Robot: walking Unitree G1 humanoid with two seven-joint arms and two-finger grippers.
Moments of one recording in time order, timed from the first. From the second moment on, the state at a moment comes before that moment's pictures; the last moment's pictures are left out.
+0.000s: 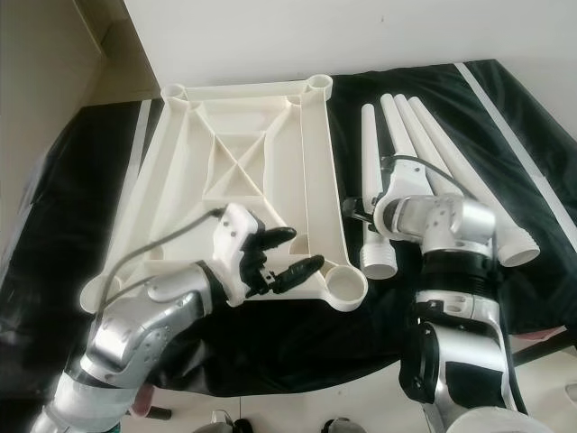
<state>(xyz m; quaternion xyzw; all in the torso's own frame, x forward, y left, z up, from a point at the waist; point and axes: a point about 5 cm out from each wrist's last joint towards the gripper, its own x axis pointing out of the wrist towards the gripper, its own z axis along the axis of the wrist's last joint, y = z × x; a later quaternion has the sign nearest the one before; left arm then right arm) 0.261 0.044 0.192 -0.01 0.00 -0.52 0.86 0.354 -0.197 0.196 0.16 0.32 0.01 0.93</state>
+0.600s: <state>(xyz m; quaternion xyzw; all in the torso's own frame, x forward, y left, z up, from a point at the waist) 0.287 0.036 0.213 0.01 -0.05 -0.50 0.86 0.363 -0.187 0.201 0.15 0.27 0.07 0.95</state>
